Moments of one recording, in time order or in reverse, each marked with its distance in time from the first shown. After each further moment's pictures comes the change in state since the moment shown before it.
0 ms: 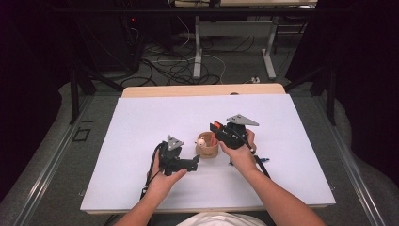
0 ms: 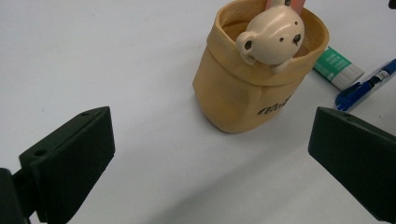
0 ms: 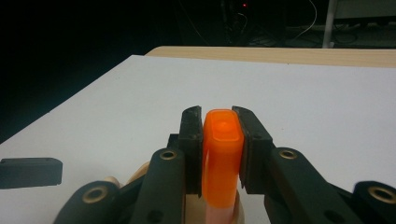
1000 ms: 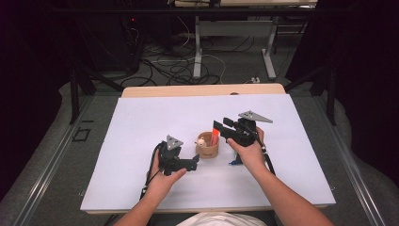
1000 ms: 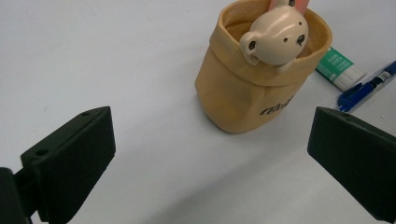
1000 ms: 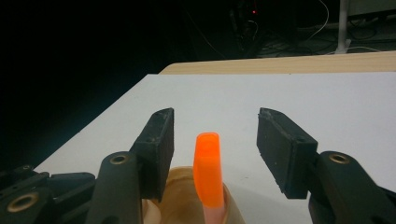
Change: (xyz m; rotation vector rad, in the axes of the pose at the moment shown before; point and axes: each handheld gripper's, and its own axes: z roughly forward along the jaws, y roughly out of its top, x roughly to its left) left arm 0.002 0.000 0.000 -0.004 0.003 -0.006; right arm -0.016 0.017 -0.025 -0.034 0.065 0.089
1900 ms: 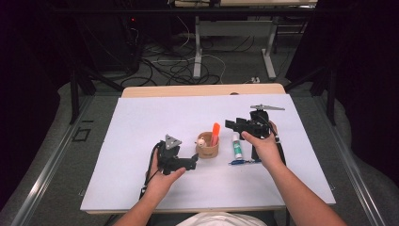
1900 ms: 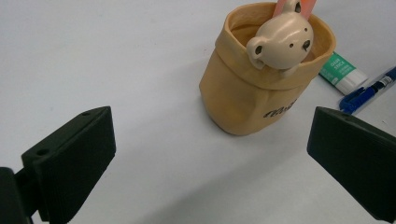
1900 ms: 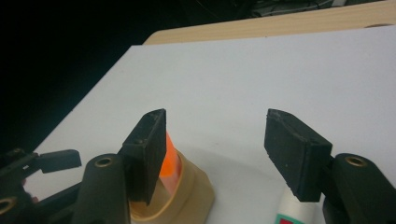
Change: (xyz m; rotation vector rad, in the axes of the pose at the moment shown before) left arm 0.002 0.001 -0.002 -0.011 0.008 -0.021; right arm -0.036 0.025 -0.015 0.195 -0.016 0.100
